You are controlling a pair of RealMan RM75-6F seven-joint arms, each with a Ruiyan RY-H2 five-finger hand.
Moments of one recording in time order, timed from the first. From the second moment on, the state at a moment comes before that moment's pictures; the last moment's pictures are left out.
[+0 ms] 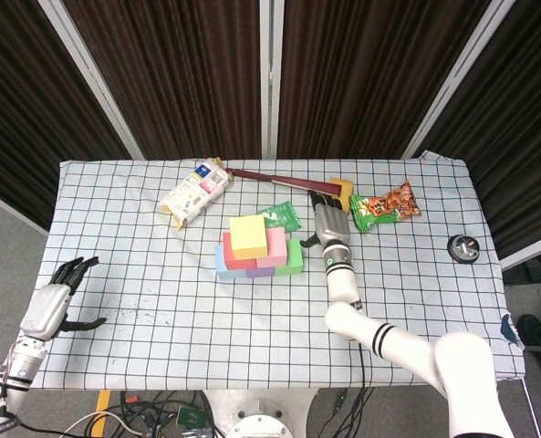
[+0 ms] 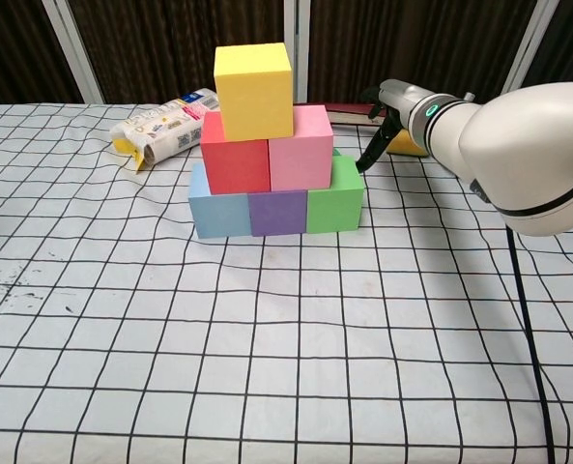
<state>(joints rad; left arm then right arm) -0.24 -1.32 0.02 -1.30 1.57 1.35 -0.44 1.04 -1.91 0.45 -0.96 -0.43 0.86 -0.49</state>
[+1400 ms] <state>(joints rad) -0.21 -1.25 -0.02 -1.37 1.54 1.43 -0.23 0.58 -1.21 0.10 -1.96 -1.02 1.32 -0.58</state>
